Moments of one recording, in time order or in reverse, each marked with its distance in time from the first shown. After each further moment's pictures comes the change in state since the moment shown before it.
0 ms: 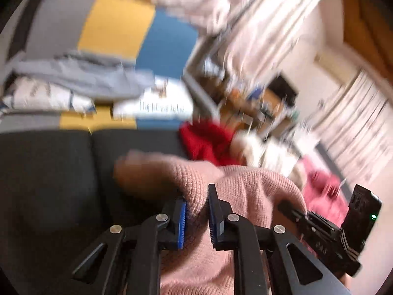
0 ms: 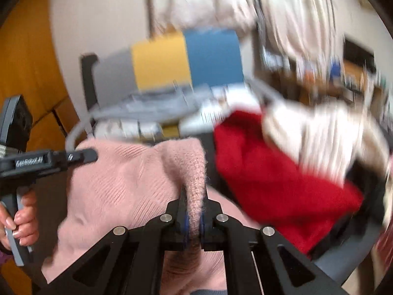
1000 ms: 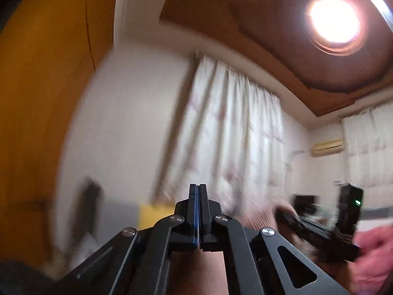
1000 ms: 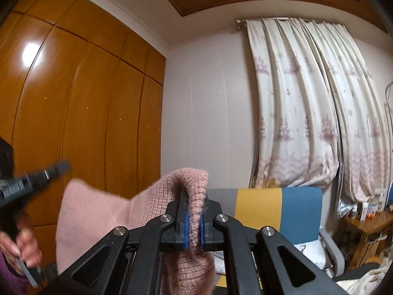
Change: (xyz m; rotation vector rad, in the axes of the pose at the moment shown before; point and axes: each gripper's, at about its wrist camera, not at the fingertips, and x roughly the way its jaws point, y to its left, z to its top) left arm -0.430 -0.145 0.028 0.442 -0.988 0.262; right arm -0.233 0.210 0.161 -0.255 -0.642 0.399
